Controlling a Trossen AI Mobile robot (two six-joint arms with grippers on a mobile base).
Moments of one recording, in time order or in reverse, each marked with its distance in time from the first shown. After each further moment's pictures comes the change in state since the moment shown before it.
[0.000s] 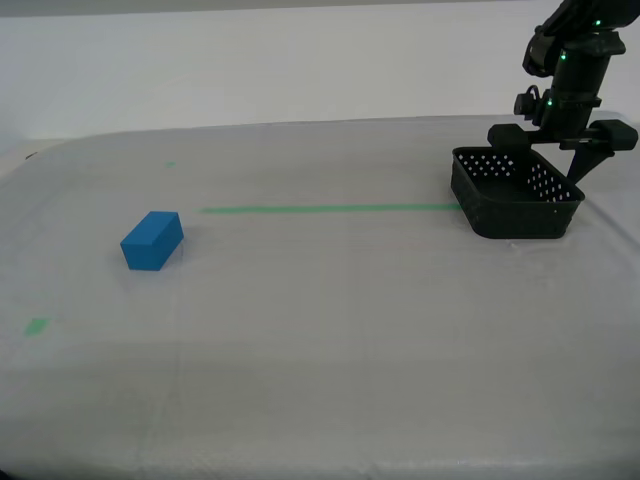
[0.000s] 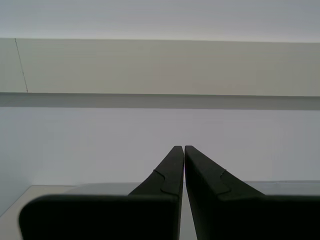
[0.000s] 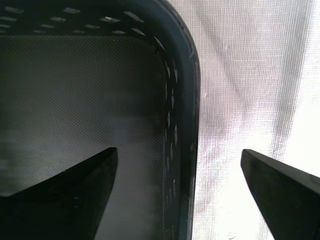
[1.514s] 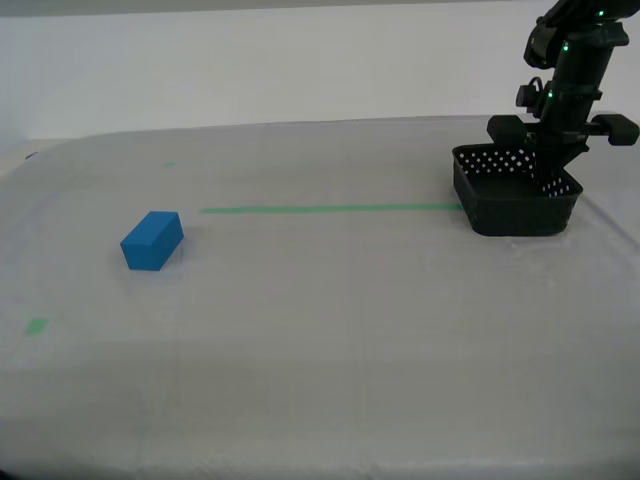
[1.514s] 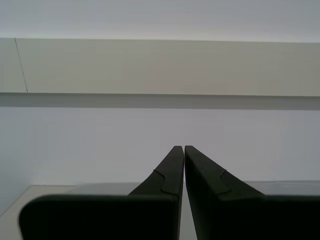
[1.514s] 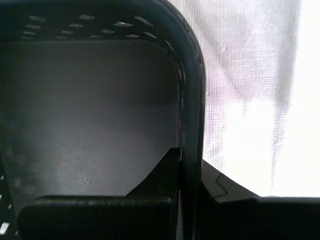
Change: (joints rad) arm 0 0.000 -0.029 0.000 -0.011 -0.015 0.053; arm 1 0.000 0.000 0.000 0.000 0.000 0.000
